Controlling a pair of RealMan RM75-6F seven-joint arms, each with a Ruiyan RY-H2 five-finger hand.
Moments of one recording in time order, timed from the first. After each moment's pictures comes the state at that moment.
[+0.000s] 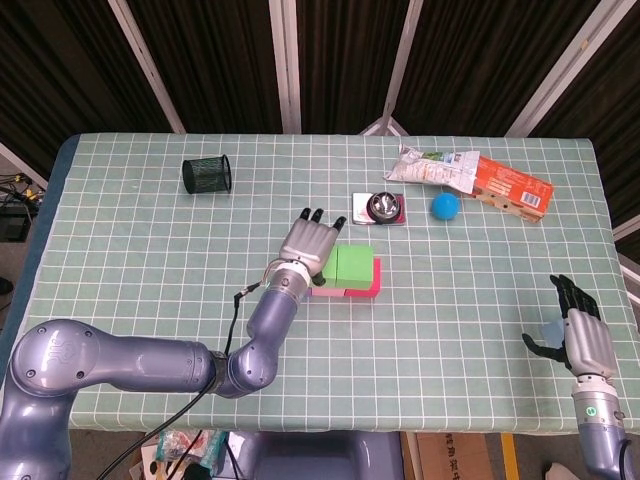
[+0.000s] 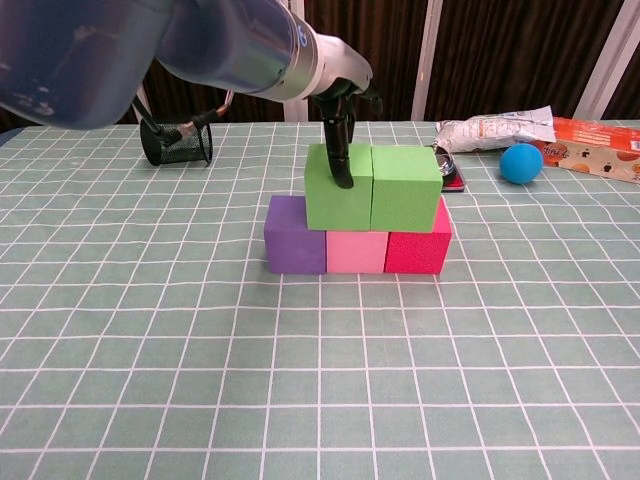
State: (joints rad) left arm -1.51 -1.60 -0.37 -1.53 -0.08 1.04 1.04; right arm 0.17 -1.18 0.18 -1.68 -1.11 1.24 0.03
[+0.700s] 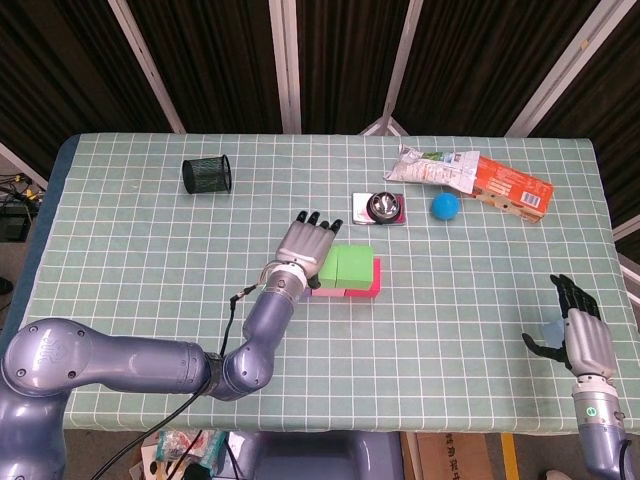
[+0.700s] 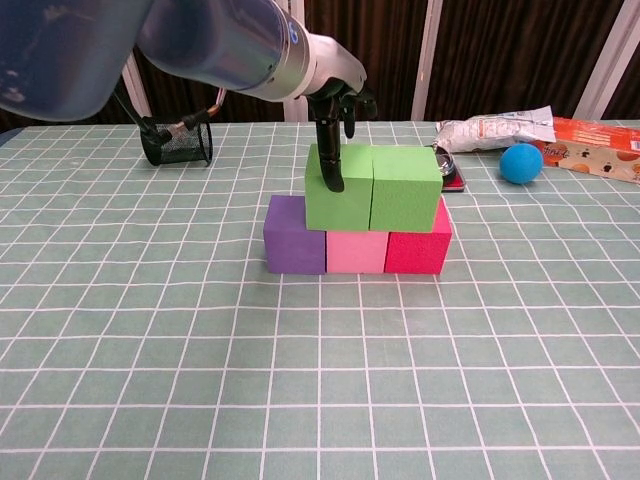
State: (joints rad) left arm -1.50 -1.57 -0.37 -1.57 -0.10 1.05 1.04; right arm 0.17 -1.18 0.18 -1.68 -1.12 1.24 0.03
